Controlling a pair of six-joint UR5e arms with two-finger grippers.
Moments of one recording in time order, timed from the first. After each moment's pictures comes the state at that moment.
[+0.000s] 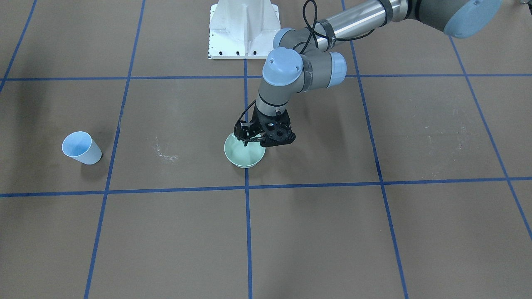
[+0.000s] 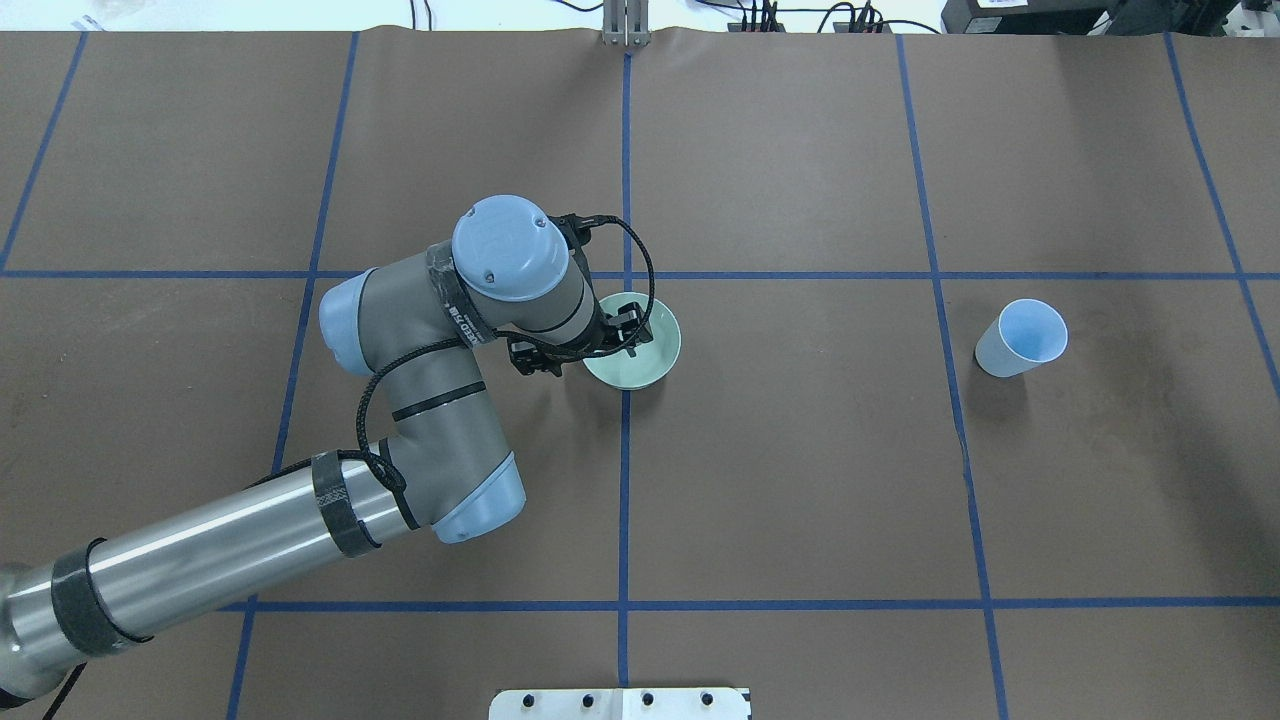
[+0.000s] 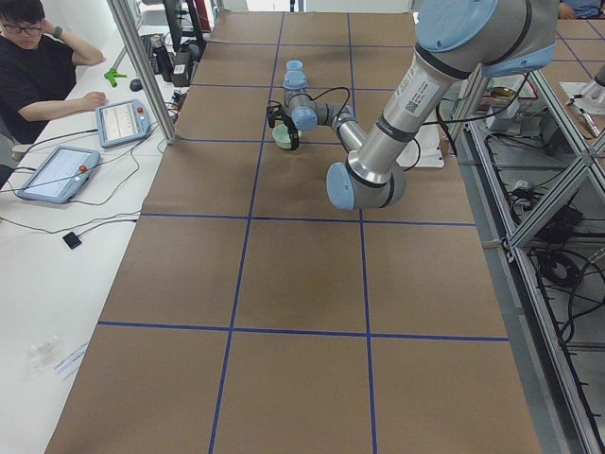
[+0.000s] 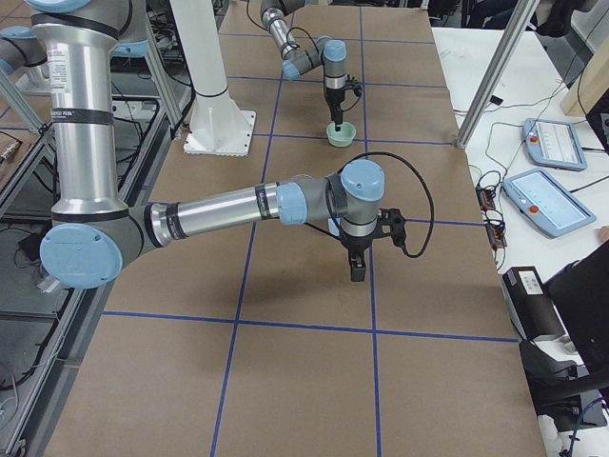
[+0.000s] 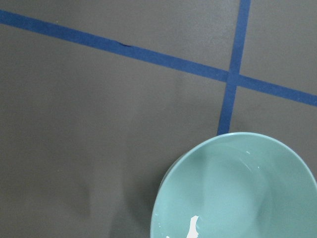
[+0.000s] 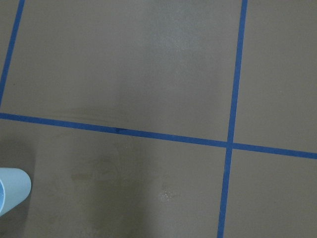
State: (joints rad) left arm -0.53 -2.37 -1.39 -1.87 -1.90 -1.46; right arm 1.46 -1.56 1.81 -1.63 2.32 0.11
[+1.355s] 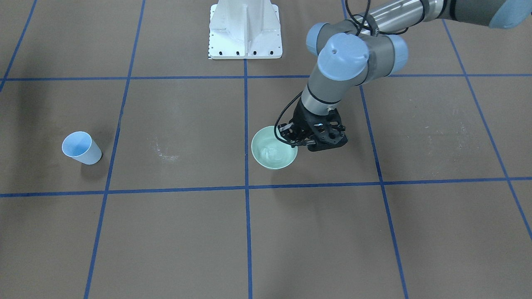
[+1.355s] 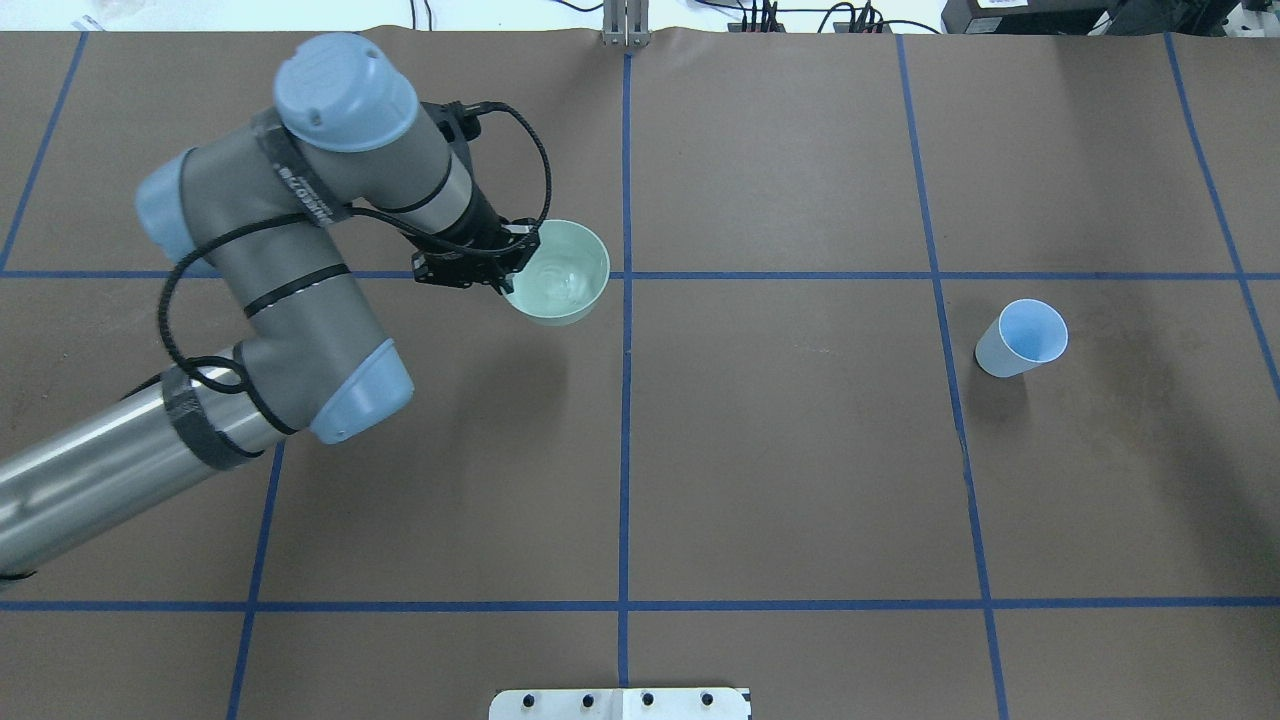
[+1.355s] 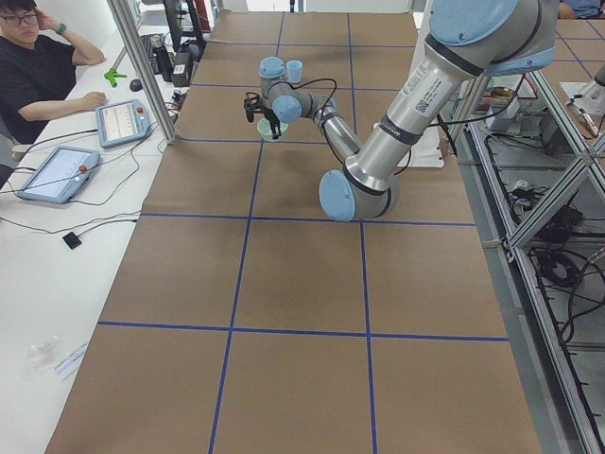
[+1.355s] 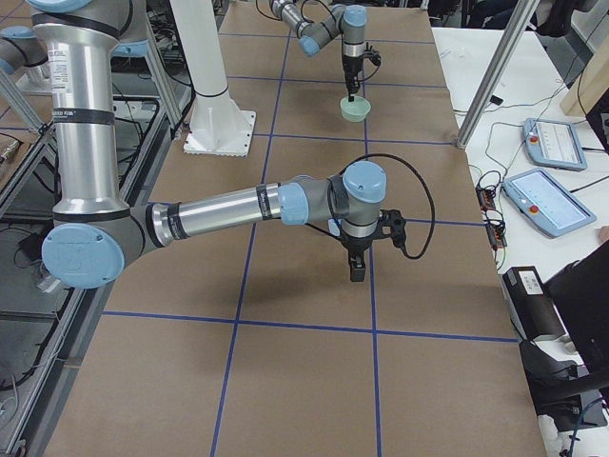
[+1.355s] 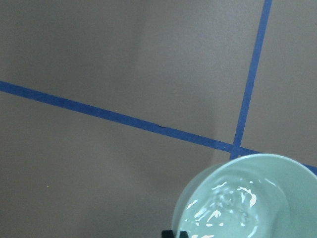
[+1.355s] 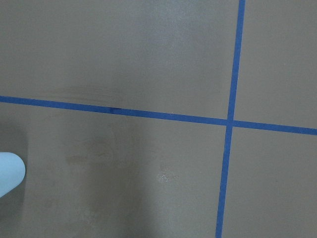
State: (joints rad) left arm -0.75 -2.20 -1.65 -1.72 -2.10 -1.31; right arm 1.45 -1.56 1.82 -1.63 2.33 0.11
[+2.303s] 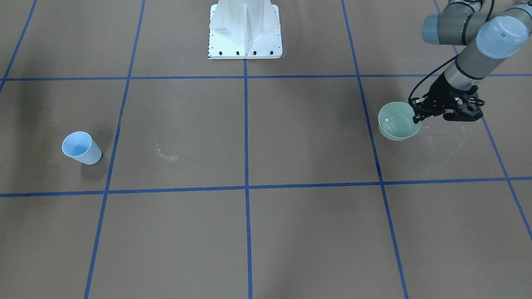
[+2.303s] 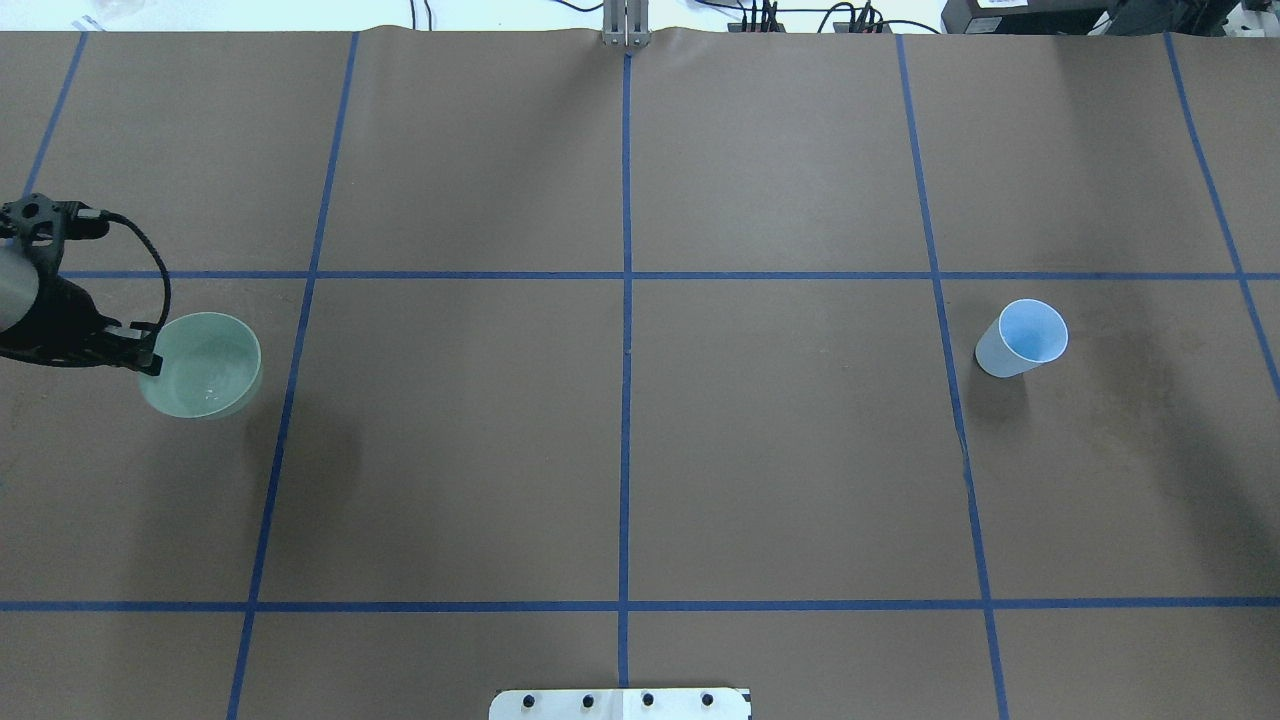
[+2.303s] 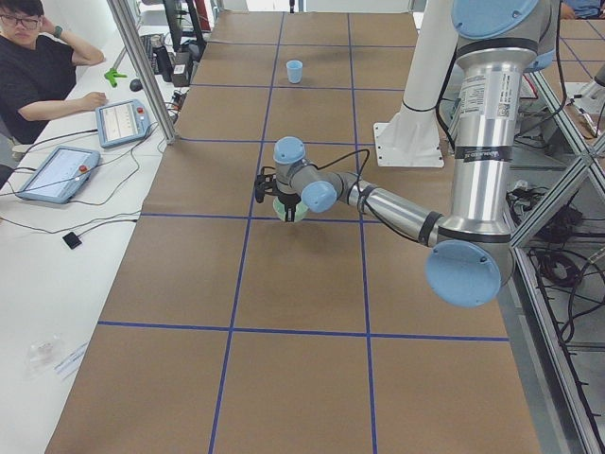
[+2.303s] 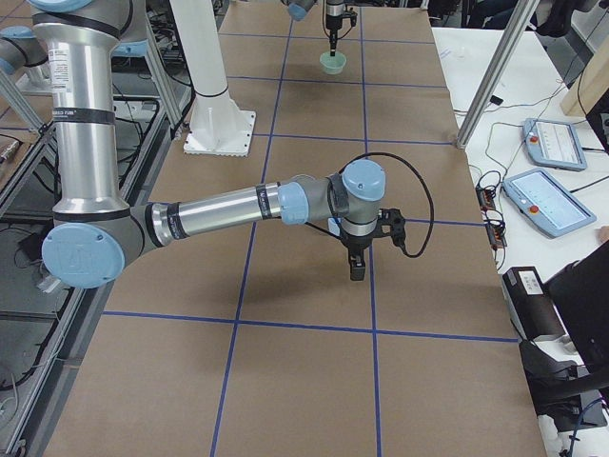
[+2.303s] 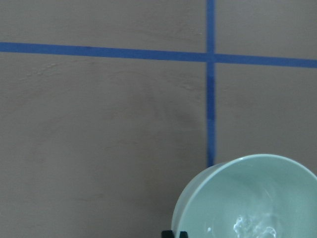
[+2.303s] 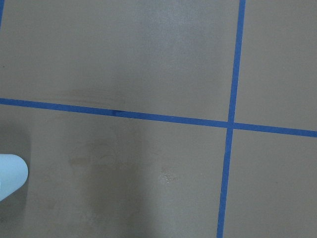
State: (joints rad) left arm -0.94 -1.54 -1.84 -1.96 -2.18 -0.83; right arm 1.44 -1.56 1.80 -1.63 2.32 0.13
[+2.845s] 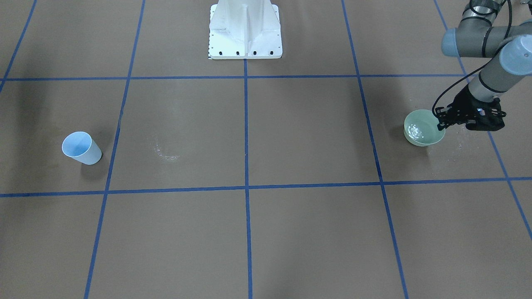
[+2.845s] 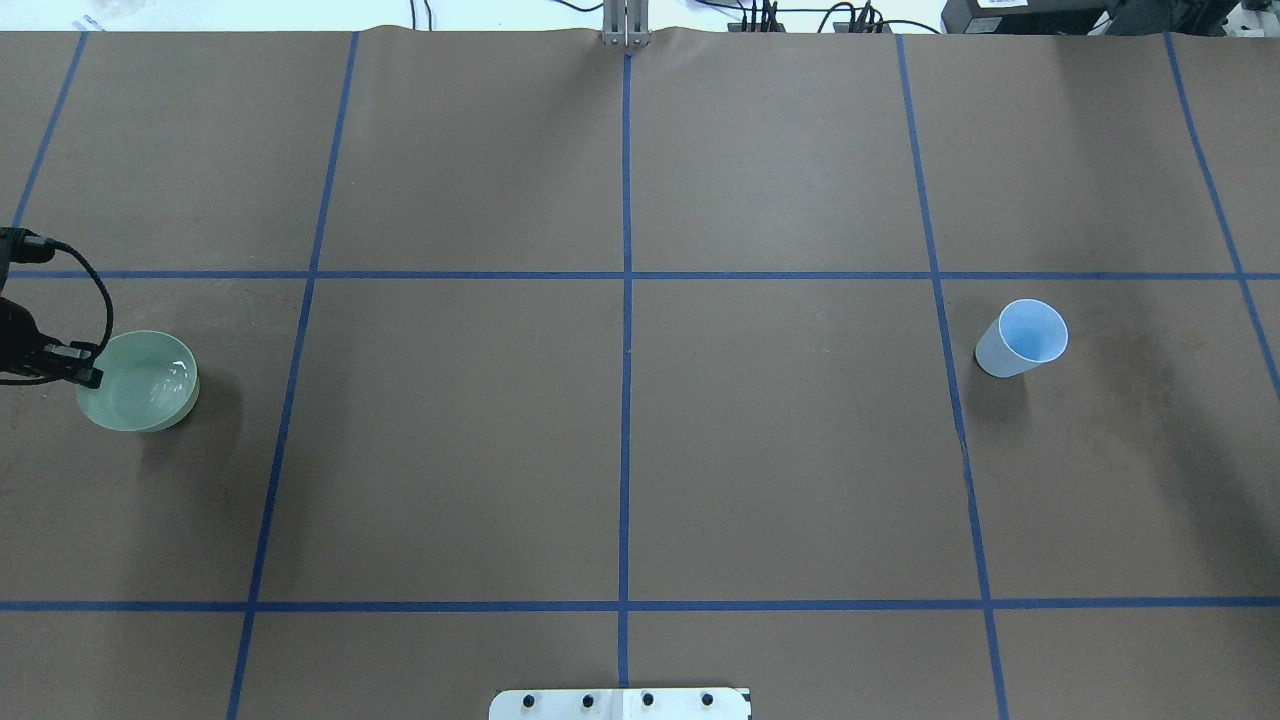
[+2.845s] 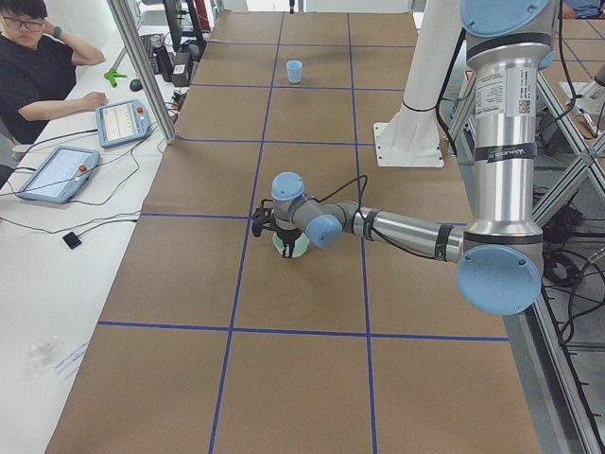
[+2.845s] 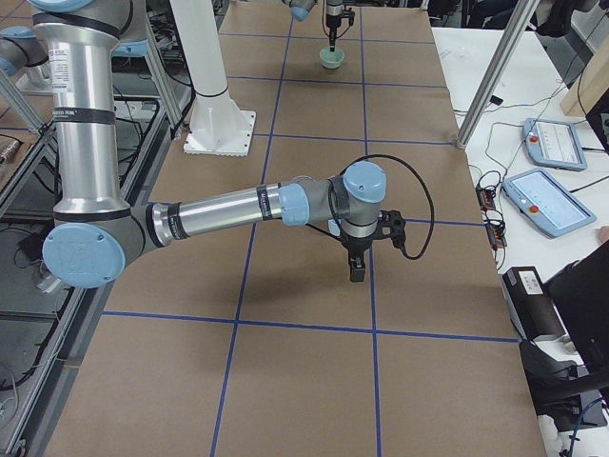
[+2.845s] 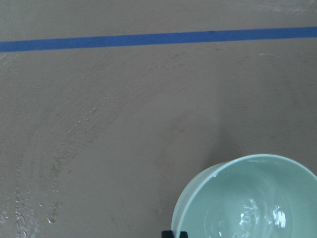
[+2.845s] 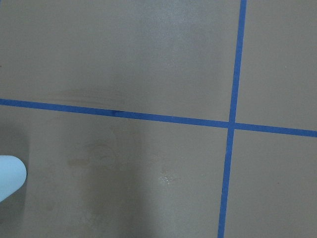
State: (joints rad) left arm -0.97 -1.51 -1.61 -2.17 -2.18 -0.74; right arm 1.44 -1.56 1.80 -1.63 2.32 0.13
